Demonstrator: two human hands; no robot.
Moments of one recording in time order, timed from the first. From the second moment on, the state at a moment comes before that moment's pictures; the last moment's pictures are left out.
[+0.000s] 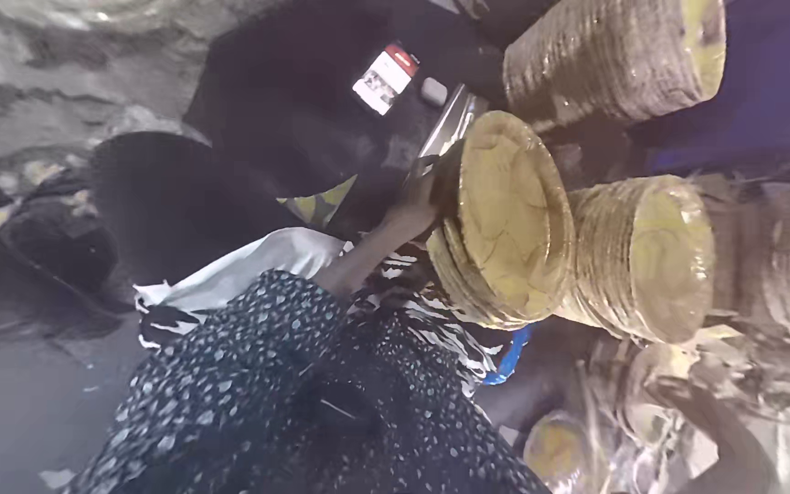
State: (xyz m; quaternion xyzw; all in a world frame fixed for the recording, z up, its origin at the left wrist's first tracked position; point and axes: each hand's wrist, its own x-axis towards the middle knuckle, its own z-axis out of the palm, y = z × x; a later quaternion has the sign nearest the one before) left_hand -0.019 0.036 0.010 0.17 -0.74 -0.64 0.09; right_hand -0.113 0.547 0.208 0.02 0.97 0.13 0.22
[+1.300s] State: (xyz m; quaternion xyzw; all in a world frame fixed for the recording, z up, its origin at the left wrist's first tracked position) left_hand -0.003 0.043 0.047 0.09 -0.67 -0.71 0.16; right_hand -0.017 0.262 0.128 -0.45 0.89 -0.08 -0.01
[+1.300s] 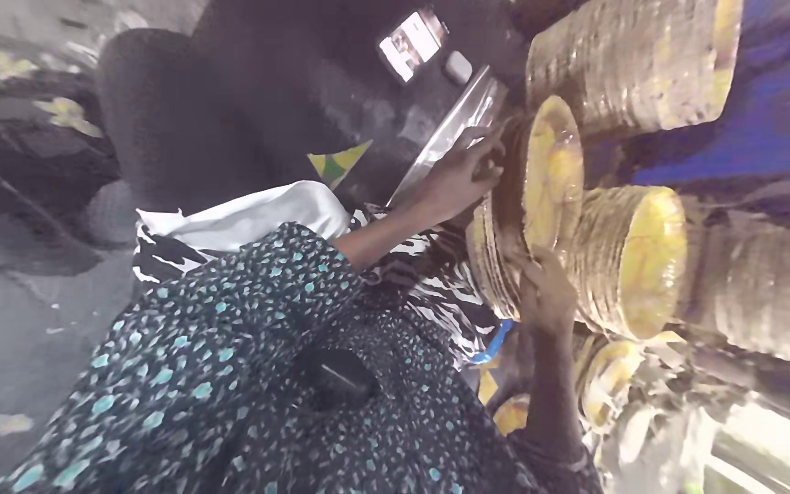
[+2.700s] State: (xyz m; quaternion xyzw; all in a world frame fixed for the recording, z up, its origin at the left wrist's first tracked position) left_hand -0.006 0.043 0.044 0.13 -0.68 -0.70 0.17; right_hand -0.003 0.250 0.140 -0.41 0.90 -0.08 -0.12
